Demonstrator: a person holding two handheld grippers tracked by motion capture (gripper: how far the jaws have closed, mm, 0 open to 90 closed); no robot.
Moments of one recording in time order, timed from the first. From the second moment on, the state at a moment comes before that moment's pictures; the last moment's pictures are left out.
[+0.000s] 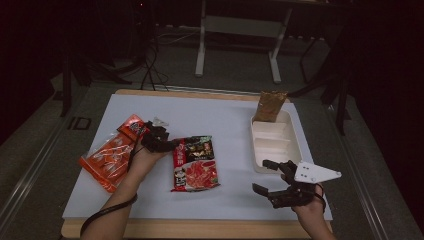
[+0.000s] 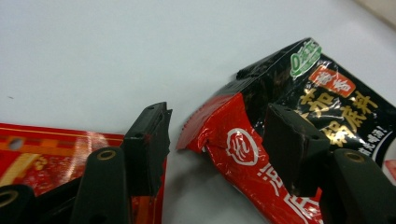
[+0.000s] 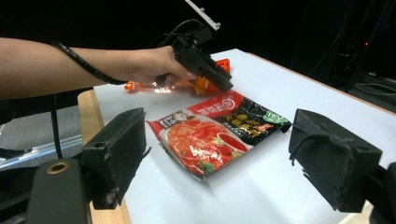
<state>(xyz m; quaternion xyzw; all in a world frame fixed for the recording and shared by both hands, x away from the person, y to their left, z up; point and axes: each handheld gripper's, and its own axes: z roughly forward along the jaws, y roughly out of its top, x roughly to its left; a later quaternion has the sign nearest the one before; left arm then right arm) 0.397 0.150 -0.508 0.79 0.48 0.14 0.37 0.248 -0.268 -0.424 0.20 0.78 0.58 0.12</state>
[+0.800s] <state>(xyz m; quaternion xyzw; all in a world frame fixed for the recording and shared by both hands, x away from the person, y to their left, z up) 0.409 0.124 -0.519 0.81 0.49 0.11 0.29 0.250 -0.270 -0.425 0.19 0.78 0.58 0.11</state>
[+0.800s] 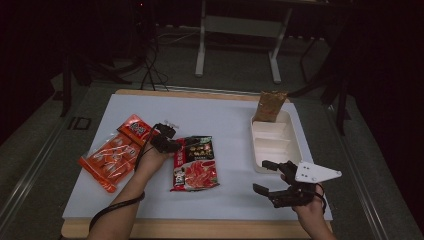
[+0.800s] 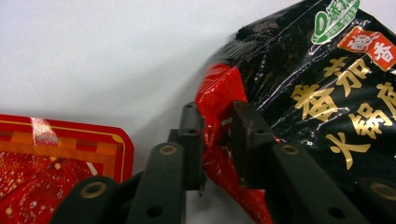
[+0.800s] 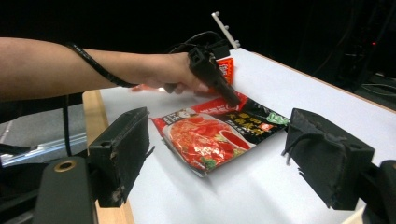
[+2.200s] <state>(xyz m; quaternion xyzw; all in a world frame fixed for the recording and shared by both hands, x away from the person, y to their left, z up) 0.345 0.103 -0.439 0.81 0.38 0.23 0.38 0.248 -0.284 -0.411 0.22 0.75 0.61 0.13</state>
